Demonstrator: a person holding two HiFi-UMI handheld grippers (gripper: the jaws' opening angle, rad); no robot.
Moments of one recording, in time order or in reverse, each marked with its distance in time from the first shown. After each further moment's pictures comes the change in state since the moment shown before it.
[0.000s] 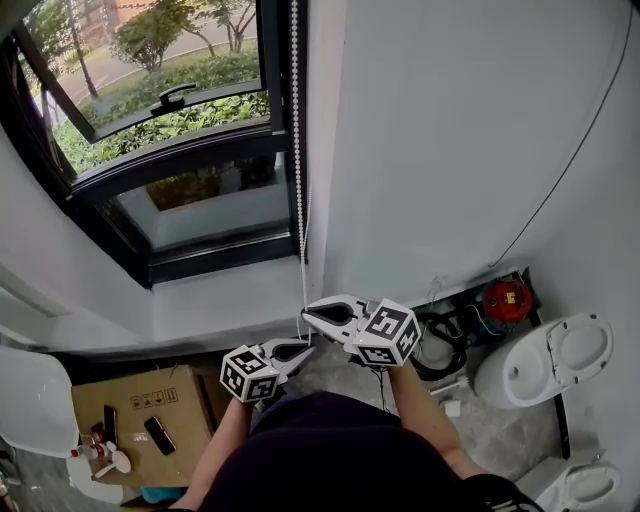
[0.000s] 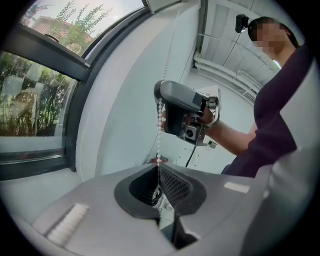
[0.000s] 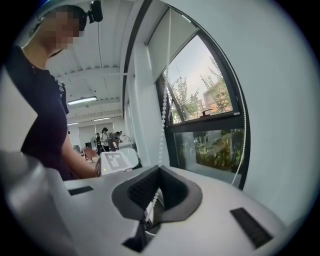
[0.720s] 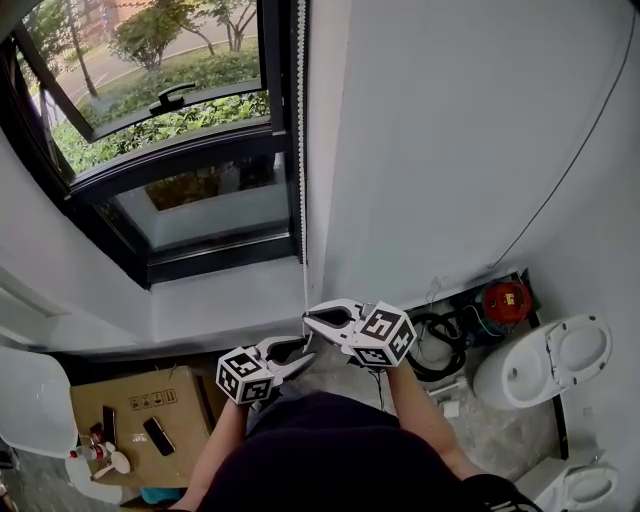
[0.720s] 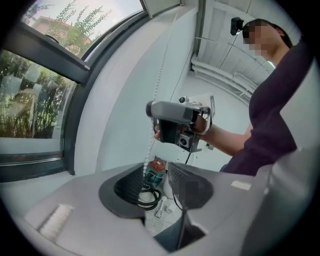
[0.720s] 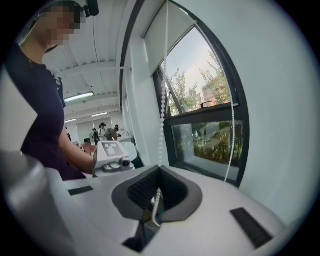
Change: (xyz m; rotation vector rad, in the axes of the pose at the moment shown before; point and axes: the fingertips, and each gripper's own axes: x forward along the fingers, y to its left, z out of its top) left arm -0.006 0.004 0.001 0.031 -0.029 -0.019; right arm 0.009 -0.009 -0.030 -0.002 0.100 -0.015
